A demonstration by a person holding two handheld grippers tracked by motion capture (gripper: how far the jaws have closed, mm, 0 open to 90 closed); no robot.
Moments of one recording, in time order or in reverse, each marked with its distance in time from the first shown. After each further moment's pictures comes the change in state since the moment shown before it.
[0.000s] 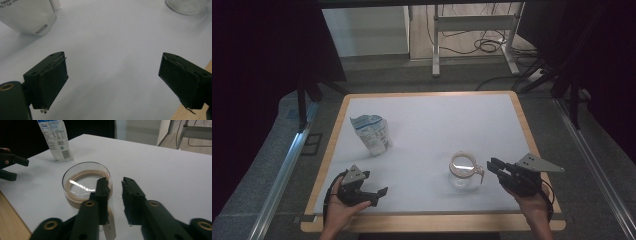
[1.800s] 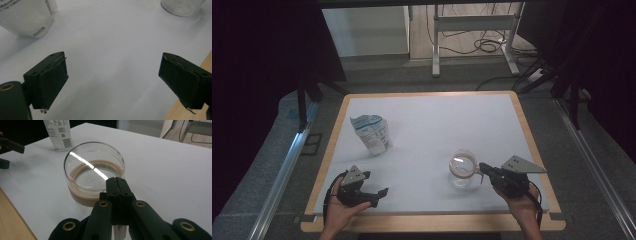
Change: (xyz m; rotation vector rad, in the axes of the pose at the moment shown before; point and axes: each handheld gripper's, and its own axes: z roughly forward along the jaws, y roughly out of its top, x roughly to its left) left arm -0.004 0.001 -0.003 -0.007 -0.012 0.004; right arm 0.016 -0.007 0.021 0.062 0.000 -0.041
